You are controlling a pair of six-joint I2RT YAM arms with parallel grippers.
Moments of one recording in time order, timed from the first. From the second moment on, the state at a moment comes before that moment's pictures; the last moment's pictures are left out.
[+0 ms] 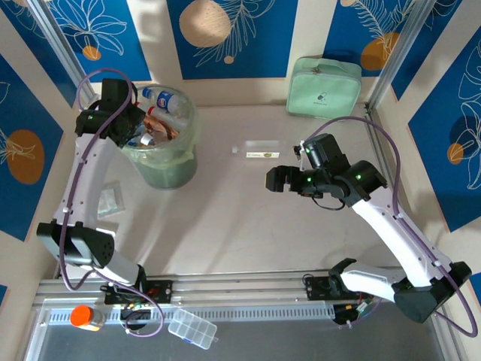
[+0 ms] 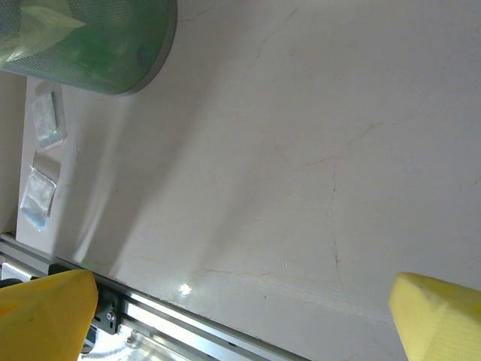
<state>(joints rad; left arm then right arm) -0.11 1.54 1.79 -1.08 -0.34 -1.02 0.56 1.11 1.30 -1.10 -0.18 0.60</state>
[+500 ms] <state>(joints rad) -0.11 1.51 1.85 -1.08 -0.45 -0.85 0.56 1.12 1.30 -1.09 -0.18 0.60</state>
